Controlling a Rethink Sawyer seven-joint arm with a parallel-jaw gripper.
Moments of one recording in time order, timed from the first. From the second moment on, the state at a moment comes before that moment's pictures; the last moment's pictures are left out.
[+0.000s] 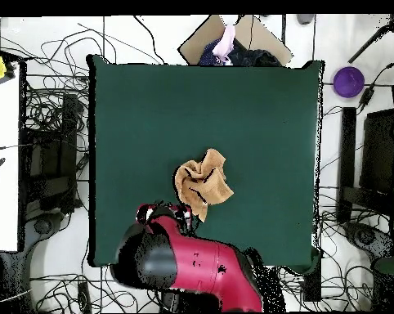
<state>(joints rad) -0.16 -1.16 0.00 2.16 0.03 0.40 1.57</state>
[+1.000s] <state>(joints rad) -0.16 -0.95 0.00 1.79 0.03 0.59 1.57</state>
